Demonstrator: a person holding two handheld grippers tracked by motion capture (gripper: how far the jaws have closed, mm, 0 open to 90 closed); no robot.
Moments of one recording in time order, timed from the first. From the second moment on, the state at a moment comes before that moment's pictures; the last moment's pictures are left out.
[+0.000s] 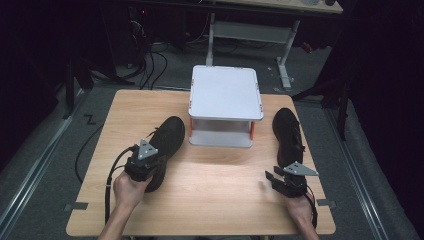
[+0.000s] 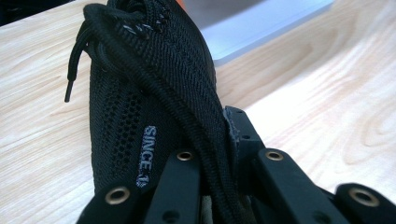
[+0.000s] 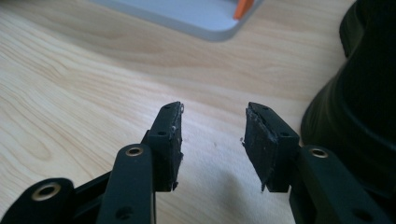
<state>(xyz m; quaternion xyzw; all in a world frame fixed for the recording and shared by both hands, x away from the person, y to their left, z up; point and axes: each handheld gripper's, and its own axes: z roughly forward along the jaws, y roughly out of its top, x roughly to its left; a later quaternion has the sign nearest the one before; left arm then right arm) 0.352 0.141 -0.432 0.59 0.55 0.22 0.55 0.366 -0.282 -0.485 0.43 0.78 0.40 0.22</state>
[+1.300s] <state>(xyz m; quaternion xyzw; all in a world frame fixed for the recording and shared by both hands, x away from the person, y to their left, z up) 0.364 0.064 -0.437 0.63 0.52 0.18 0.56 0.461 -0.231 -0.352 0.37 0.75 0.49 0.25</state>
